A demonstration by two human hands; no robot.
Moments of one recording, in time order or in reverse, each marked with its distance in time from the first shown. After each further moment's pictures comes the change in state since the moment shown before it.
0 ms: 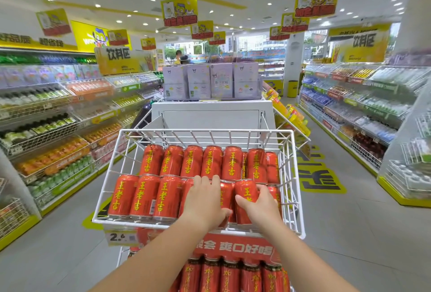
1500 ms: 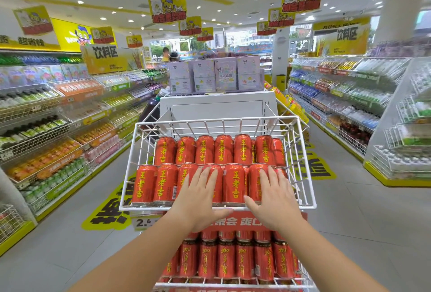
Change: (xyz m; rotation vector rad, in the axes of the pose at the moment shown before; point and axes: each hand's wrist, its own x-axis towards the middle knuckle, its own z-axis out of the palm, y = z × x) left_hand -0.051 -0.085 0.002 0.070 -0.126 0.232; right_hand -0.072 -0.013 0.007 -0.849 0.119 -0.341
